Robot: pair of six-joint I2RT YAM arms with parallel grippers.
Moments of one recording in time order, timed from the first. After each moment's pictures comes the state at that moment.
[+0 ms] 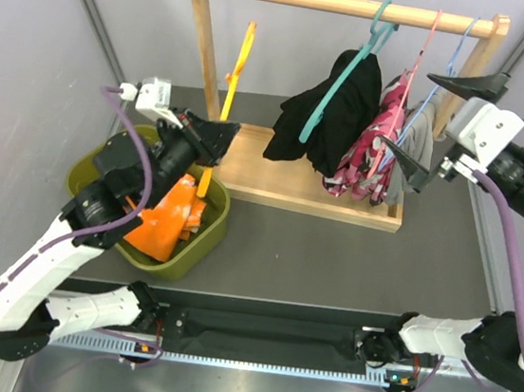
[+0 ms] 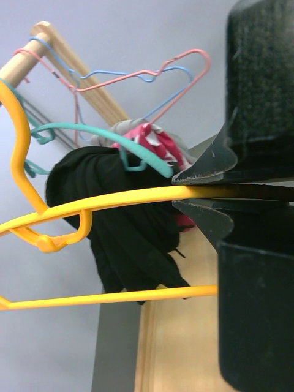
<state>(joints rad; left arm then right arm) -0.82 0.91 1.34 -0.32 -0.31 -0.57 0.71 1.28 2.39 -1.05 -0.22 -0.77</state>
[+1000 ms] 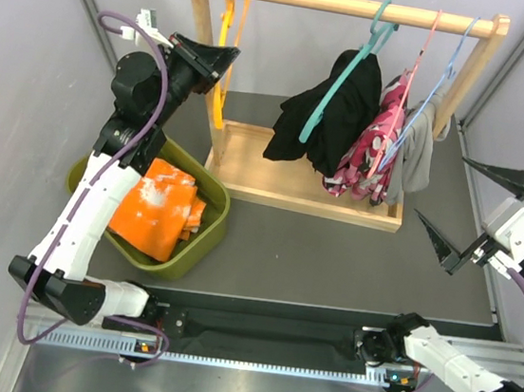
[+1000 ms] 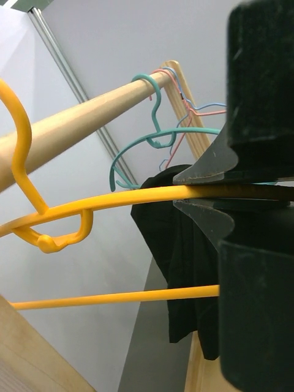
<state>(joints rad) -0.34 1.30 1.59 -0.09 0.09 -0.99 0.49 0.84 1.92 -1.07 -0.34 -0.71</state>
